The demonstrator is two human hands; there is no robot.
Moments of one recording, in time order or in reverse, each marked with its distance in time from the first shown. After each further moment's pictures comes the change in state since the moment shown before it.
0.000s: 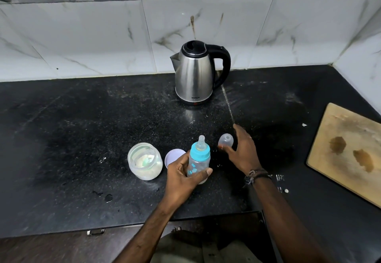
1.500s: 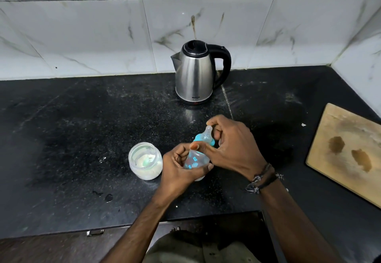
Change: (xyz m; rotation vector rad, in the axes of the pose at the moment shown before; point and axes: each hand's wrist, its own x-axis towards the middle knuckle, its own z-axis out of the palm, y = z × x) left_hand 0.011 0.034 -0.009 -0.030 -0.017 0.054; right_hand -0.035 -0.135 -0.057 -0.123 -0.029 -0.383
